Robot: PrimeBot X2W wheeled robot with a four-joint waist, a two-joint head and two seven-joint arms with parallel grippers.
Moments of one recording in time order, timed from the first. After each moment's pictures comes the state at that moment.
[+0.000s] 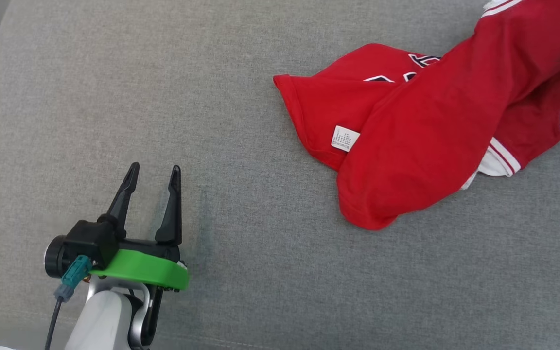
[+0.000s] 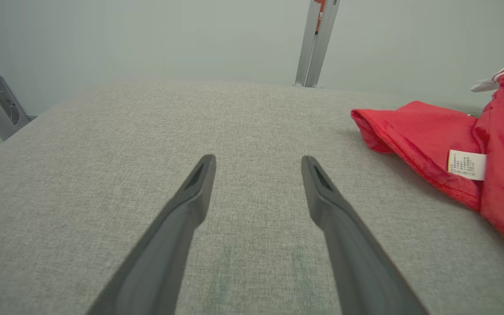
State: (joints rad) left arm -0.23 0.14 -0.22 0.19 -0.33 -0.06 -0.26; right arm -1.10 -0.65 0.56 0.91 0.90 0.13 -0.24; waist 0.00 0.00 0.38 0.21
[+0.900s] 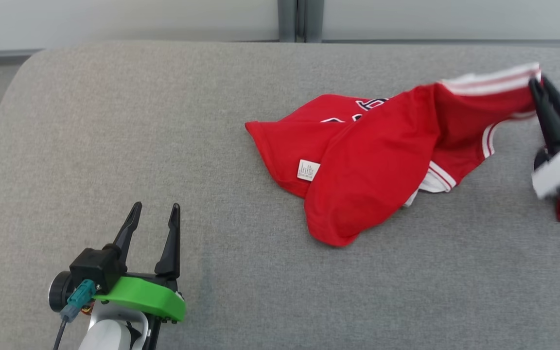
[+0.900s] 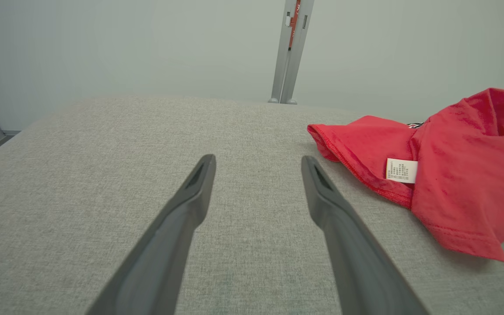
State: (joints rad) left arm -0.15 0.15 -0.22 0.26 -0.35 -0.07 -0.25; right arm -0.61 -0.65 0.46 0.47 0.78 0.13 -0.26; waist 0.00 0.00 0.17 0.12
